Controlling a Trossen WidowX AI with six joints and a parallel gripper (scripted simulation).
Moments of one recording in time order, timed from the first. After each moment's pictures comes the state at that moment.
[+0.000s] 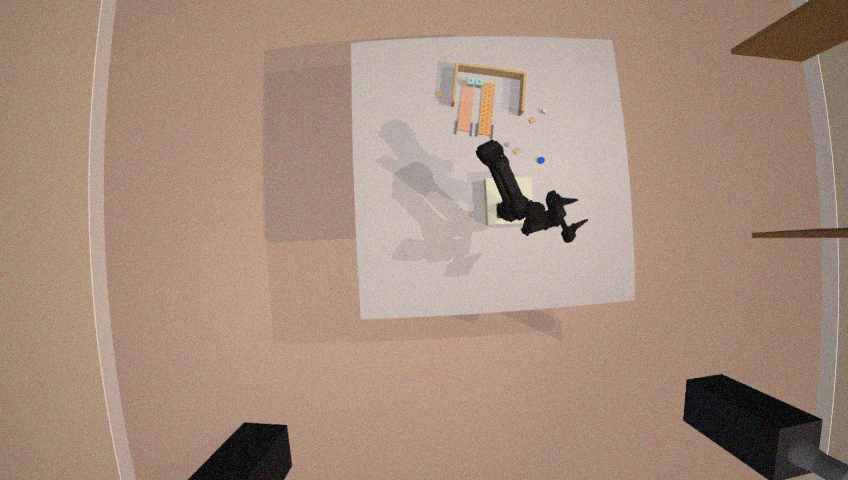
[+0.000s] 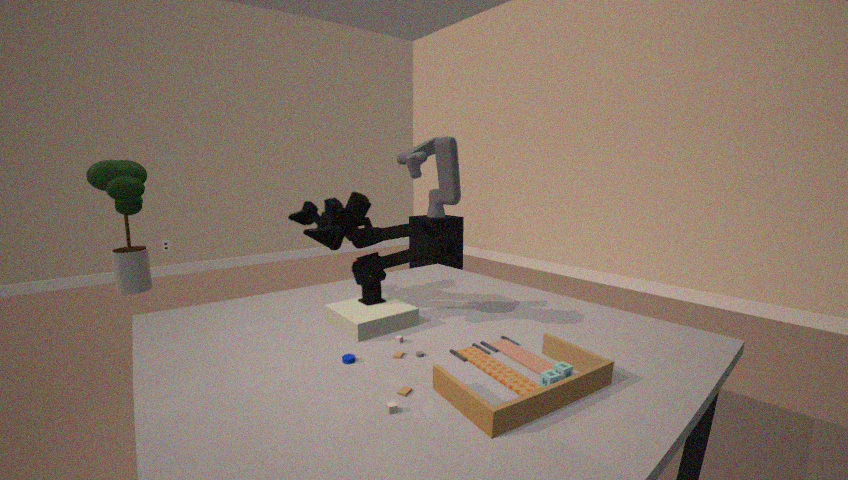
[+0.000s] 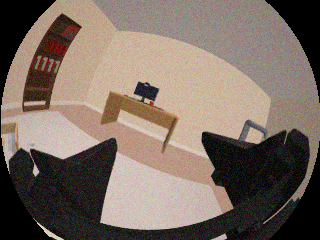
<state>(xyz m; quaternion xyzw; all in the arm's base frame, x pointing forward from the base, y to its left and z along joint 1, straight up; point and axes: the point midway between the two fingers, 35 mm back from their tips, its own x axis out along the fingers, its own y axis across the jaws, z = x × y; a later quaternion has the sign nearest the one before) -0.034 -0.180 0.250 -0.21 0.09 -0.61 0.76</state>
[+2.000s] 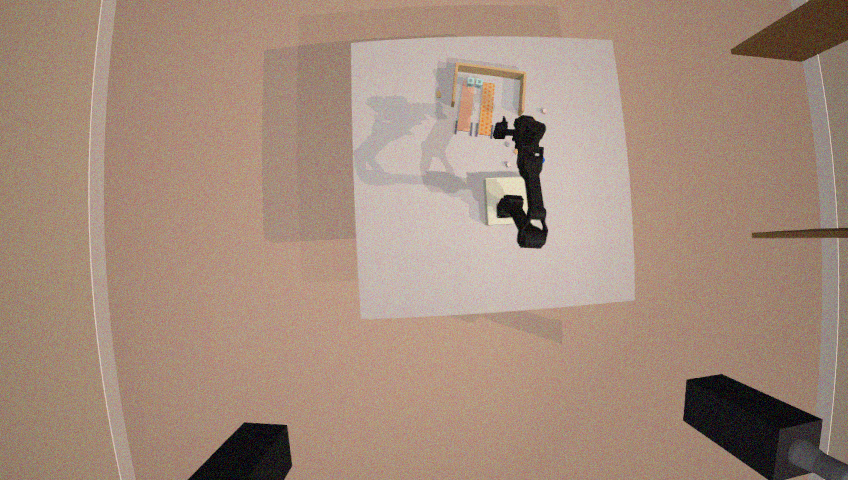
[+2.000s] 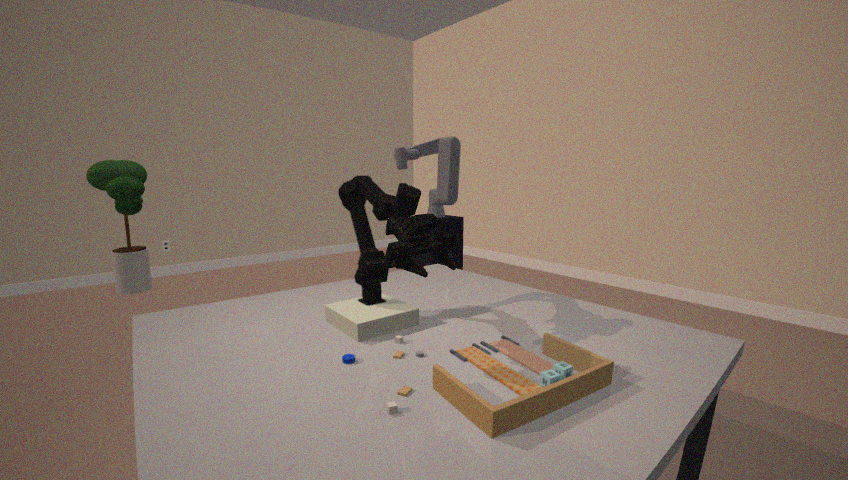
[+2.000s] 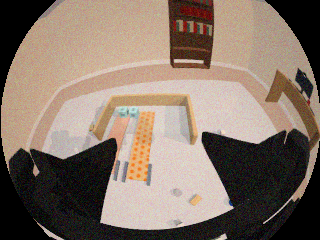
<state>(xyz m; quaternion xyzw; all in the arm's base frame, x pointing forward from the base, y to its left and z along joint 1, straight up) 0.315 -0.013 0.182 0.02 0.26 0.01 0.97</state>
